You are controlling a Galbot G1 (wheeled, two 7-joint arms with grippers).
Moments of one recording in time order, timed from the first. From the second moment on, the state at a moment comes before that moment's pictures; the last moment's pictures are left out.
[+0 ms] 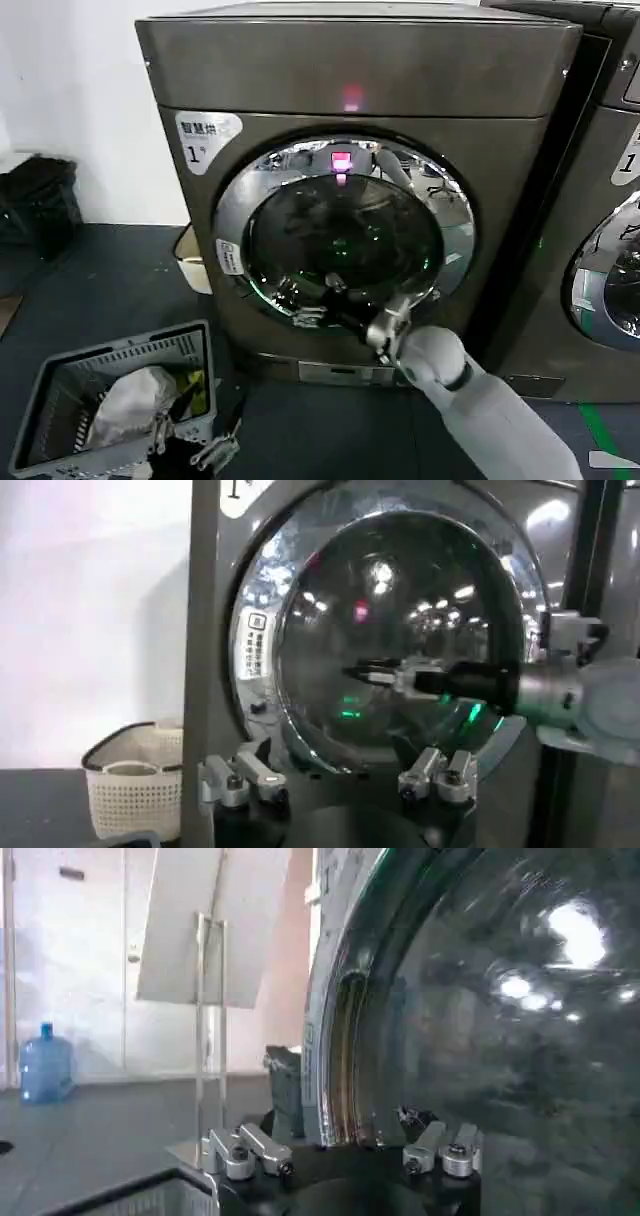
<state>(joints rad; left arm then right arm) 1.93 -1.57 -0.67 -2.44 -0.18 0.04 0.36 -0.52 1.13 -0.14 1.65 0.60 -0.16 -0.38</state>
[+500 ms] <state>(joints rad) 1.93 -1.58 -0.67 -2.44 -0.18 0.05 0.37 -0.43 1.27 -0.22 1.51 0.58 -0.17 -0.40</state>
